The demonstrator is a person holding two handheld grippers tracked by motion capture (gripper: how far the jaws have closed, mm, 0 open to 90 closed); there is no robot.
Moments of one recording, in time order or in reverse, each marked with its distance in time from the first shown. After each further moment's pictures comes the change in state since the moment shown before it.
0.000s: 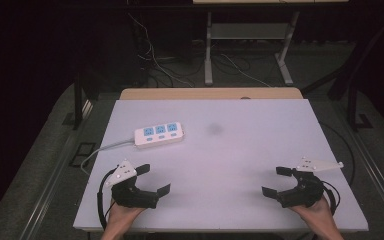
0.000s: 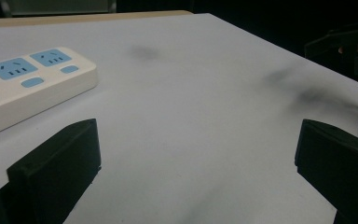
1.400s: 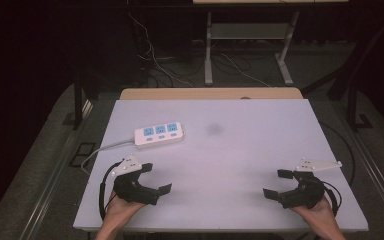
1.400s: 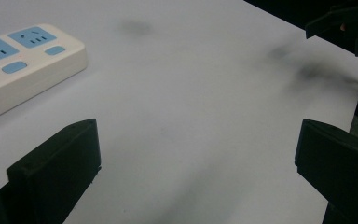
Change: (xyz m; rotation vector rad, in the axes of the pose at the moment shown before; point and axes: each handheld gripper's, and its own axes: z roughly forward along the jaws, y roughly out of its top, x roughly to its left) left arm 0.007 0.013 0.008 0.133 -0.036 0.012; right arm -0.004 -0.004 0.000 0.055 -0.011 0.030
